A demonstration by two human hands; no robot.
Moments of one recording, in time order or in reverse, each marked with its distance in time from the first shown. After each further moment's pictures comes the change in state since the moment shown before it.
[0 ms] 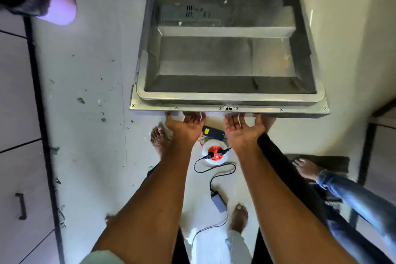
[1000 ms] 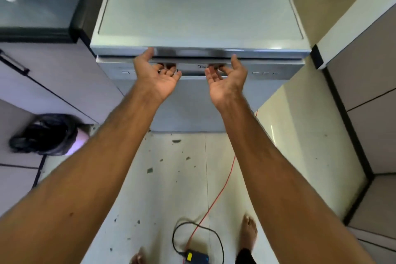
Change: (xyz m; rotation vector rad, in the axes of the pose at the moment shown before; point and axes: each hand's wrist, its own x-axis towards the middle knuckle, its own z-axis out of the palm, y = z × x) left_hand -0.314 0.055 0.431 0.319 -0.766 0.344; right_hand -0.295 -0.137 0.428 -0.117 -0.755 -0.339
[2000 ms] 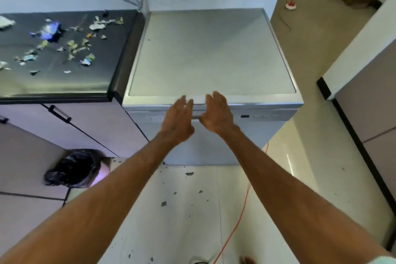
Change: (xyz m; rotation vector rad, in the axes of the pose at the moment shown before) left_hand 0.001 0.010 0.017 2.341 -0.132 0.758; right_hand 0.009 -0.015 0.052 -2.068 -0.331 -0.655
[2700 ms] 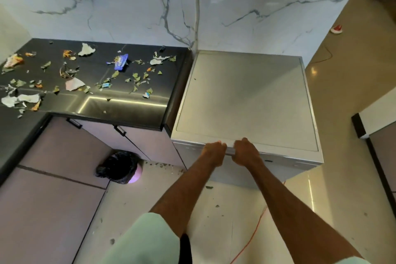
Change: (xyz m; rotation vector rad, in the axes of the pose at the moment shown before) left_hand 0.035 0.002 -0.065 0.168 -0.448 -0.006; right_hand 0.028 -0.033 -0.053 -0.210 -0.364 0.061
